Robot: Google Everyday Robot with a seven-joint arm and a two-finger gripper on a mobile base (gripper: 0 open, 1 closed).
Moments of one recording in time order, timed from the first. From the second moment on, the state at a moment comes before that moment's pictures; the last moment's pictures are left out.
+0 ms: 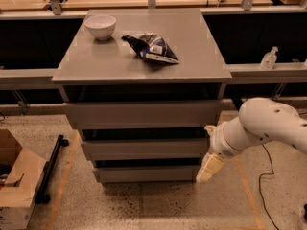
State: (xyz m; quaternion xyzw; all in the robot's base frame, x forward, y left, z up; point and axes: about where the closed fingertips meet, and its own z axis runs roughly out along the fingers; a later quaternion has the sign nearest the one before) arm 0.512 -0.166 0.656 -0.58 0.78 0.08 0.22
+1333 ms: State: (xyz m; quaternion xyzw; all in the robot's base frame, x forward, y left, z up) arm 0.505 -0.168 0.500 -0.52 0.78 0.23 0.26
